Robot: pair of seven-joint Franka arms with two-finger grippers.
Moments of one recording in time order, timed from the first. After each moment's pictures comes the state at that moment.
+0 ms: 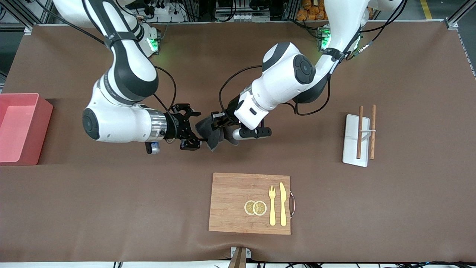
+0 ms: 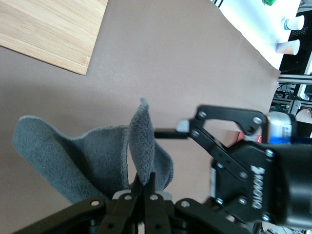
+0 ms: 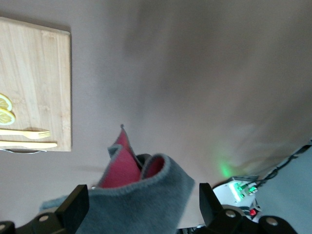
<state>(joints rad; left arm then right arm) -0.49 0.52 -0.30 -1.43 -0.50 2.44 -0.70 0.41 0.46 -0.01 -1.49 0.73 1.86 1.52</state>
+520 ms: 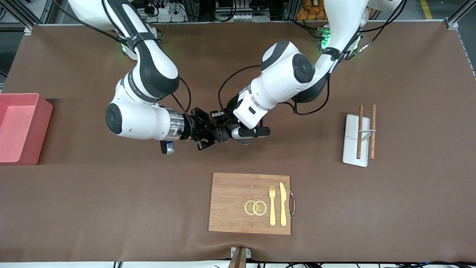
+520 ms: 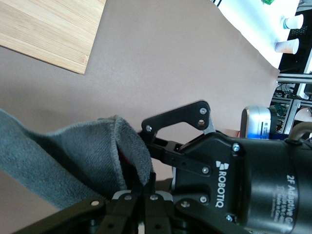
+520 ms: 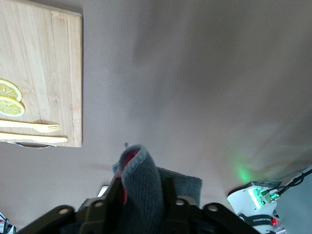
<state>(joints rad) -0.49 0.52 -0.29 -1.43 -0.50 2.44 -0.70 0.47 0.48 -0.02 -1.49 0.73 1.96 1.55</state>
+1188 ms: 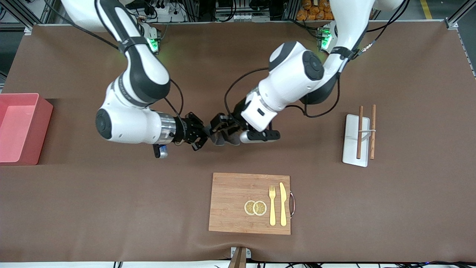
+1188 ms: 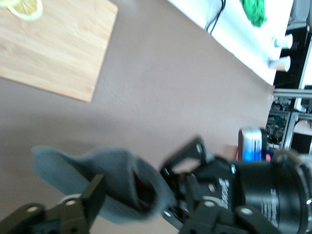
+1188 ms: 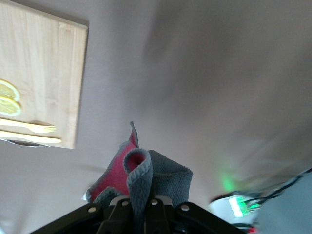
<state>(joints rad) -0.45 0.50 -0.27 -1.41 -0.44 2.44 -0.69 0.42 0.48 -0.04 -1.49 0.73 1.84 1.35</state>
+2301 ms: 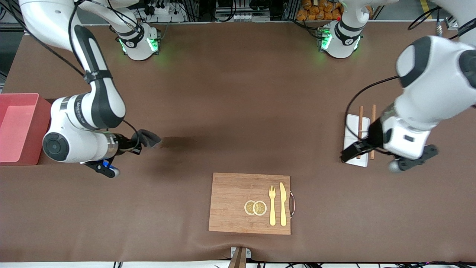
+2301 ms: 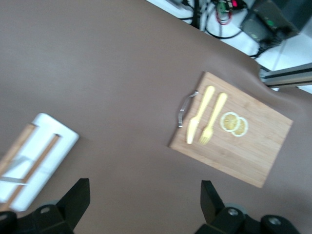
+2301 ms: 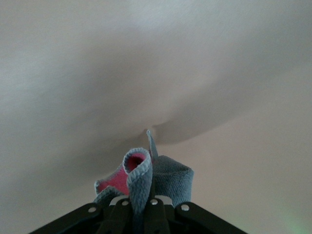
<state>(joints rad) 0.01 0.31 -0.26 -1.41 -0.04 1.89 -0.63 0.16 0.48 -0.05 -1.63 0.17 1.80 0.46</state>
